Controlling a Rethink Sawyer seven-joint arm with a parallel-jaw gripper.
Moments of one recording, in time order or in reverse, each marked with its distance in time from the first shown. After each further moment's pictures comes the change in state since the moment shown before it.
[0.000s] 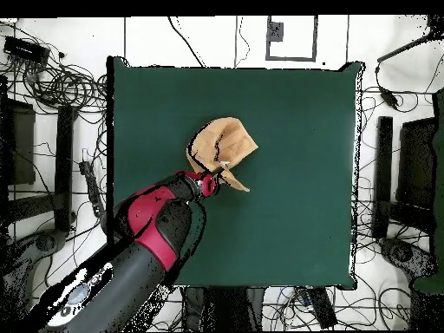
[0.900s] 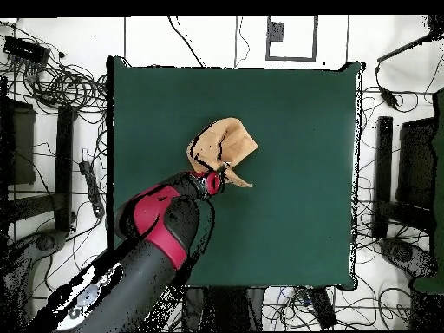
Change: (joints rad) arm -0.044 -0.073 0.046 0.000 -0.113 0.000 -0.050
